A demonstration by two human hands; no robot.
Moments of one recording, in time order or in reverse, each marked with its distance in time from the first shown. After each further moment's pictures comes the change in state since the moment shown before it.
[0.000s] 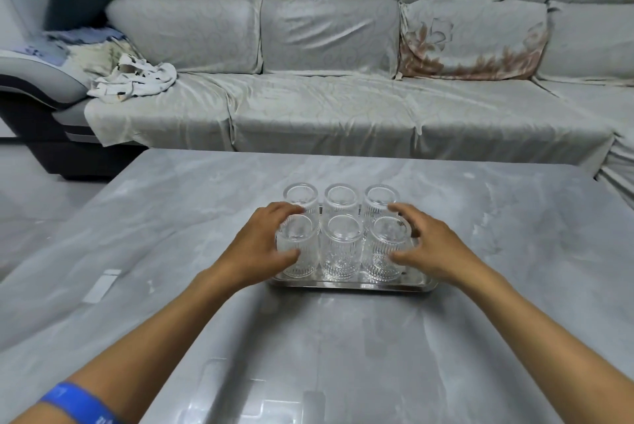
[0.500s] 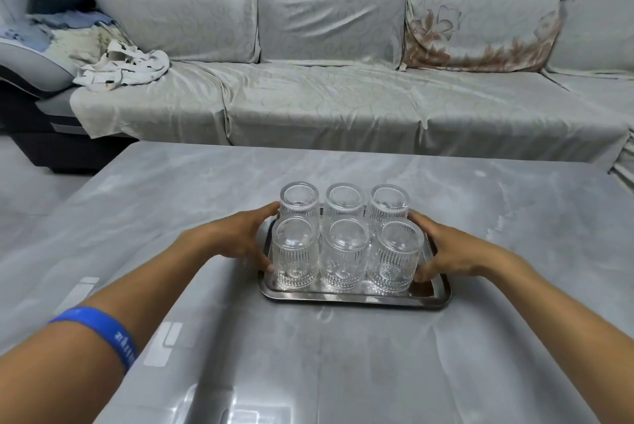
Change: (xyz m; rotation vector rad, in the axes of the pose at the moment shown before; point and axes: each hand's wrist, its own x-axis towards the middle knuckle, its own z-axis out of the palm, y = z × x) left_hand 0.064 -0.072 -0.006 0.091 -0.536 -0.229; right_hand 0.045 0.048 -0.005 0.028 -0.432 0.061
